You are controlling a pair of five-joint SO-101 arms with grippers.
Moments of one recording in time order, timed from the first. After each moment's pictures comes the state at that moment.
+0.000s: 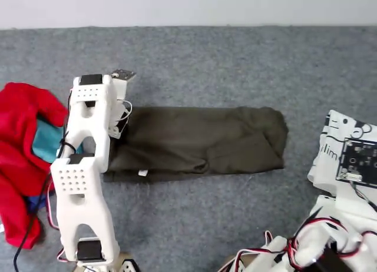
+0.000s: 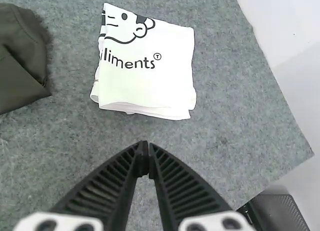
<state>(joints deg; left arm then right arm) -7.1 44.7 -28.6 96.0 -15.3 45.1 -72.6 20.9 100.7 32.0</state>
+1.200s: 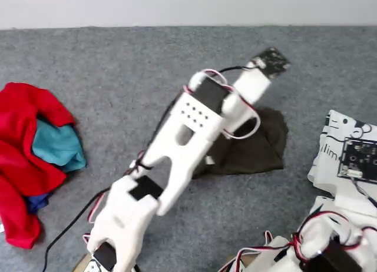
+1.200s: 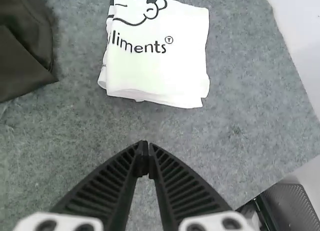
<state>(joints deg) 38.2 39.2 -59.9 99.4 -7.2 45.1 -72.6 25.6 100.7 32.0</state>
